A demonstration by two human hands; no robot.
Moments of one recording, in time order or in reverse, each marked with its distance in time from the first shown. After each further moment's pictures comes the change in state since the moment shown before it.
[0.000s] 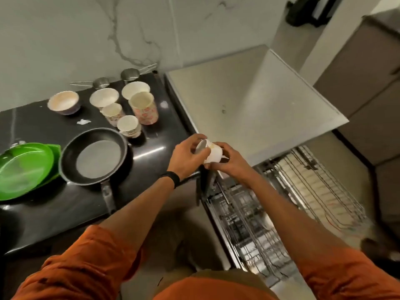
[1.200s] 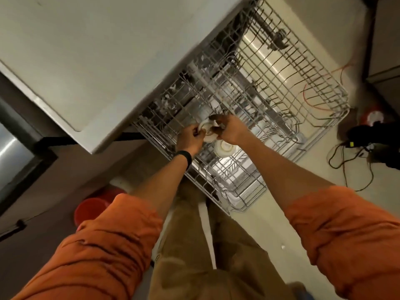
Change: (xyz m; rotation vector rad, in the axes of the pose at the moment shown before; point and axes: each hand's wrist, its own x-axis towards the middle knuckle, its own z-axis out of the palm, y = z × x) left_hand 0.021 -0.162 0.369 0.205 -0.389 -0.591; right_hand -0.006 0.324 -0.152 -0.315 -0.018 0.556
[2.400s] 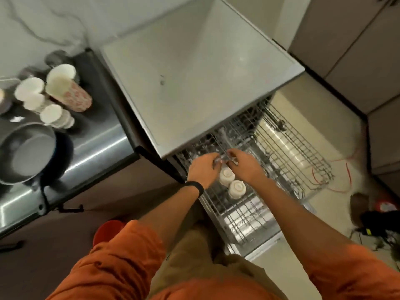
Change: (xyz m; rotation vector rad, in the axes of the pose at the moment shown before) left_hand -0.168 0.082 -0.090 0.359 0.314 0.419; right_hand -0.141 -0.089 -0.051 -0.196 0.215 -0.335
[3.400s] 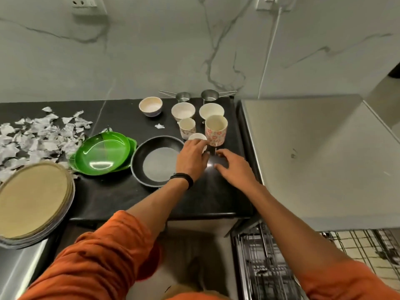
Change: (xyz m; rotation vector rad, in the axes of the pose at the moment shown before) left_hand -0.009 -0.281 -0.317 0.087 0.663 -0.167; right_hand 0.118 -0.403 0.132 -0.136 -0.073 -0.530
